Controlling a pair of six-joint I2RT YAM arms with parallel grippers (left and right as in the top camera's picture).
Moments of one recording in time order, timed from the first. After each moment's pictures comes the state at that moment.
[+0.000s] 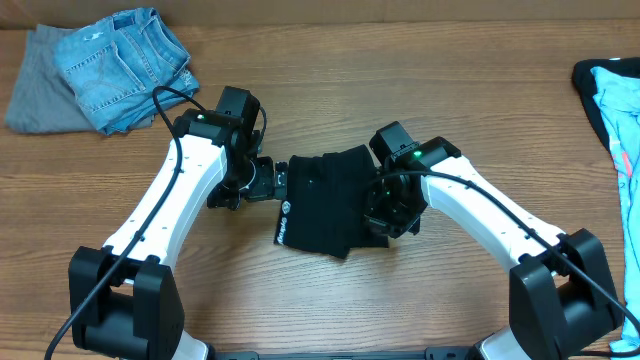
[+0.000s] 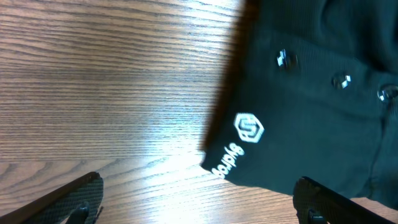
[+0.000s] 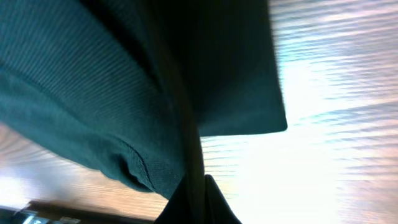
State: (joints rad) left arm -0.25 1.71 1.34 -1.16 0.15 -0.34; right arm 0.48 1.72 1.19 -1.05 -0.34 0.70
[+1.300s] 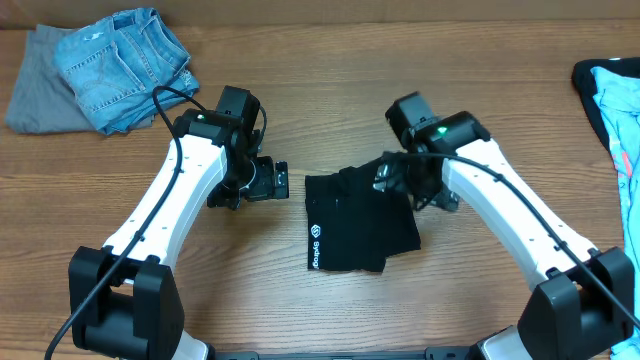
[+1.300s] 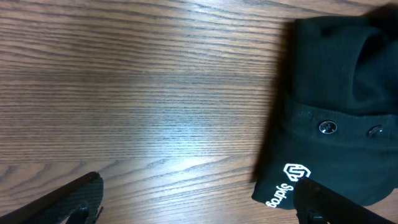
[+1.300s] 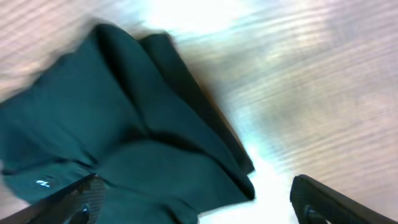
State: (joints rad) left arm -0.25 1.71 1.34 -1.15 0.15 -0.34; right arm 0.42 1.68 1.37 -1.16 0.05 0.72
